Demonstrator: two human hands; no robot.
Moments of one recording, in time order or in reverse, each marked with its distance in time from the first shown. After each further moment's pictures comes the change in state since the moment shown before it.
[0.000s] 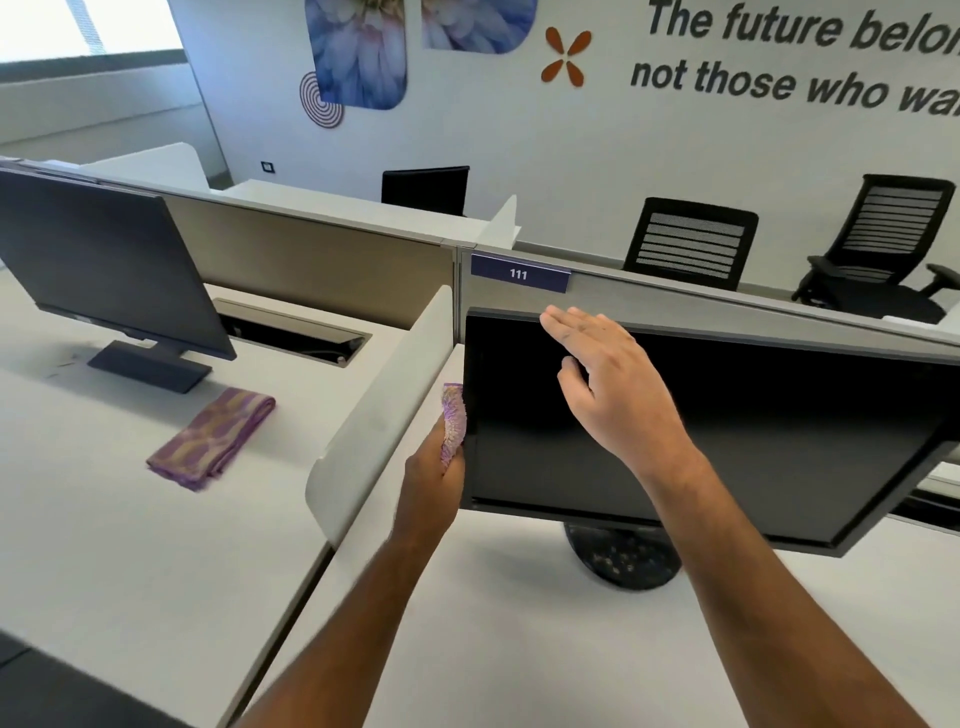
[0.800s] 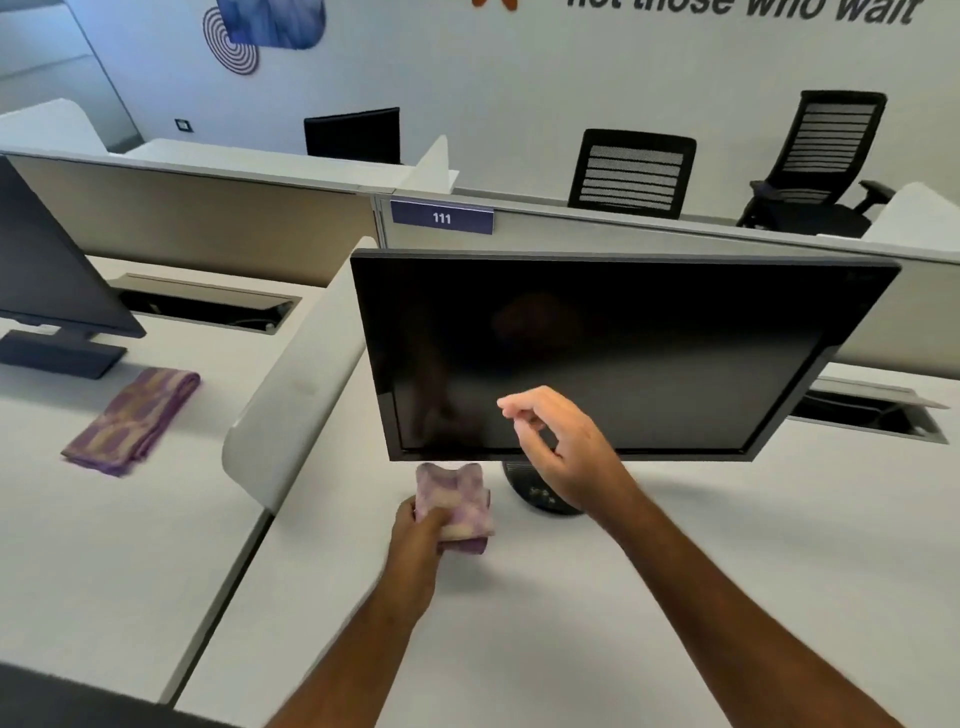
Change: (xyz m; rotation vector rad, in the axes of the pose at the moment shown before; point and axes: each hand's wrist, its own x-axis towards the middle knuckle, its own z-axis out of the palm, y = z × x) left_hand -0.120 -0.034 0.087 -0.619 -0.192 -0.682; right_hand -0.142 0.046 0.034 0.518 -0.056 0.134
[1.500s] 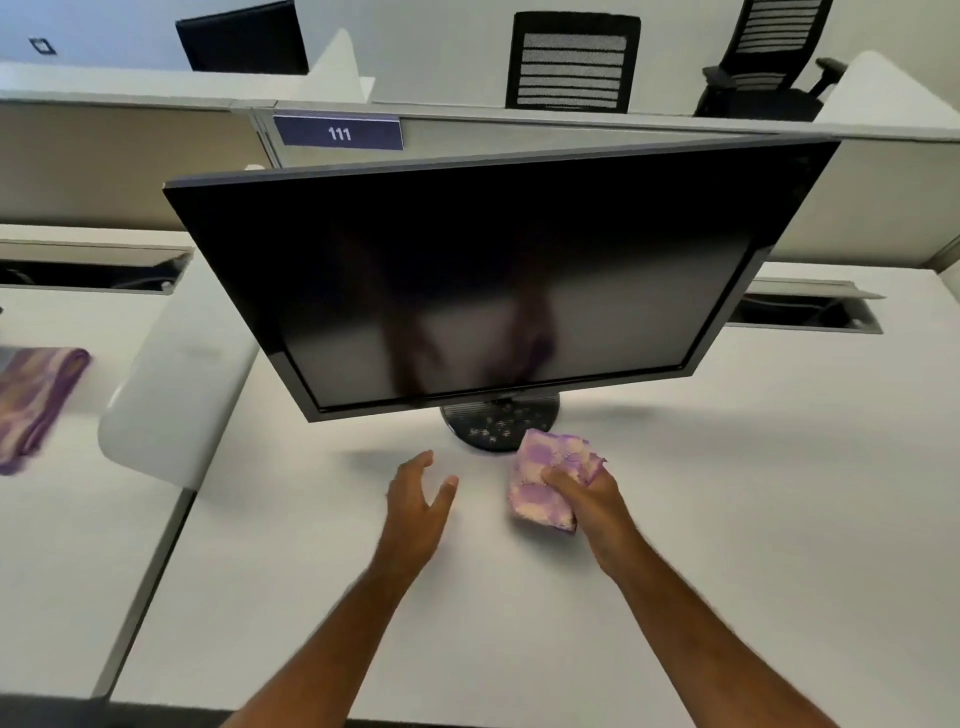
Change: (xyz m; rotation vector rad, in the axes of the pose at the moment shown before) left_hand 0.018 -0.069 0.049 0.828 -0.026 0.201; right_hand -0.162 0.120 0.021 0.786 0.374 1.171
